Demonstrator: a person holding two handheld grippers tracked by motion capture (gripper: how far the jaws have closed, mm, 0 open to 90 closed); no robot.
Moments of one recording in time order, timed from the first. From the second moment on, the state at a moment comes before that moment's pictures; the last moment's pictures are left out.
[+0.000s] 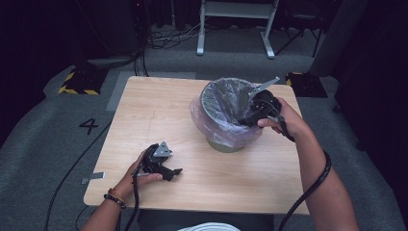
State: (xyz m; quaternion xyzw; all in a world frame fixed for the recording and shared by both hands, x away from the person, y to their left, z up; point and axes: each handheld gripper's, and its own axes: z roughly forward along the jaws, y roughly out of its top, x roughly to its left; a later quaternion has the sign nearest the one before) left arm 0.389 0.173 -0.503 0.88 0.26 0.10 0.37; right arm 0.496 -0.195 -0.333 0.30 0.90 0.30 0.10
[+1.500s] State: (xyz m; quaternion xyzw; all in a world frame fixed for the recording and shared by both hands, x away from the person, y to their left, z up) left arm 0.389 0.173 -0.503 0.88 0.26 0.10 0.37; right arm 0.488 -0.191 -0.327 0.29 0.90 0.30 0.13
